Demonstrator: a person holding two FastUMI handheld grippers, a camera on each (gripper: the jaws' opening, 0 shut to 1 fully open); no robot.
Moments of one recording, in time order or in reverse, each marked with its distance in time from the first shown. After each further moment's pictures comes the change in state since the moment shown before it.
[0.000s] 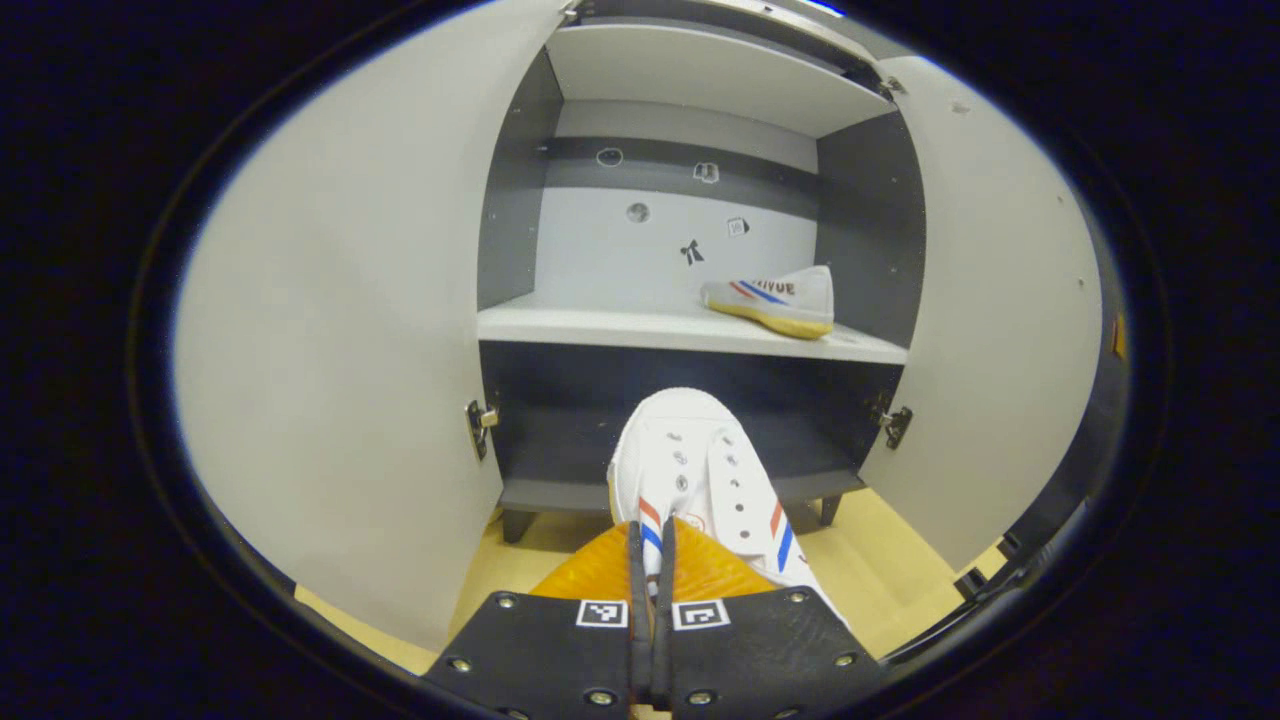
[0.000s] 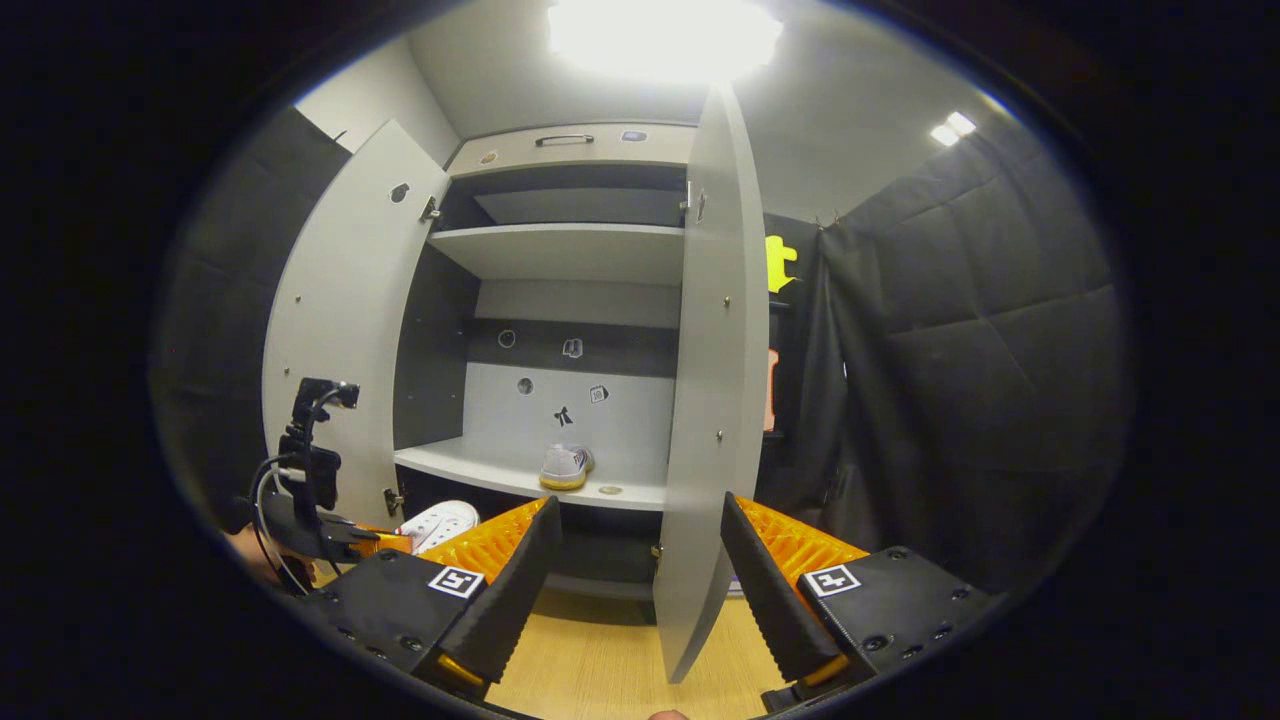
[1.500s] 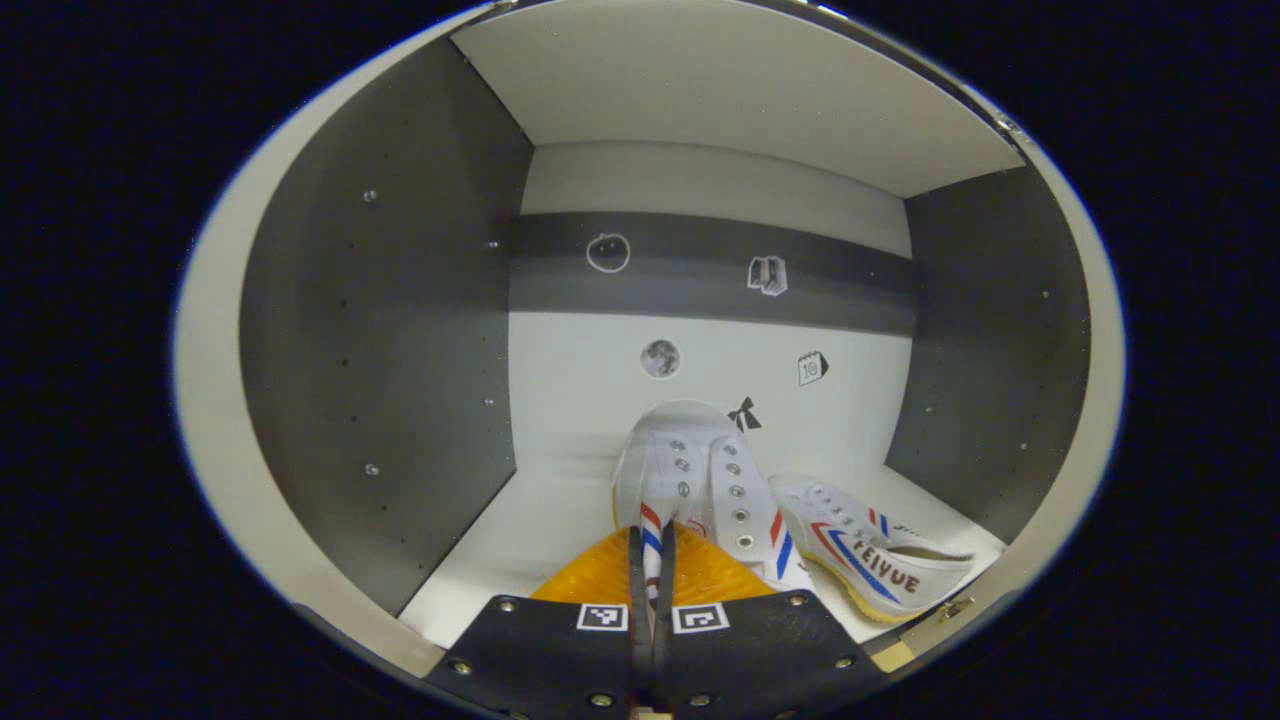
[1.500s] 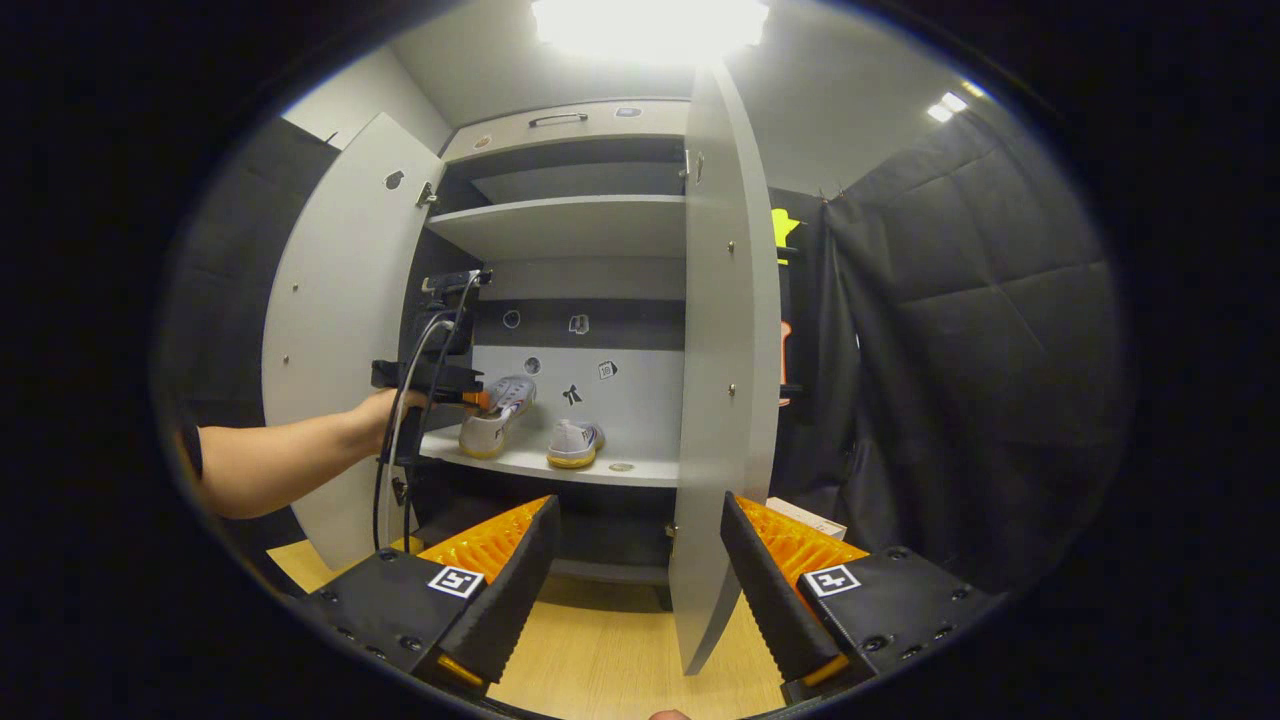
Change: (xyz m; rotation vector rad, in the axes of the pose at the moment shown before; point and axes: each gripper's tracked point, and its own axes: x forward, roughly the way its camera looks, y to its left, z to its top) left arm -0.008 -0.003 -0.007 0.023 -0.125 0.098; right arm 0.014 0.006 -0.029 0.052 0.063 0.040
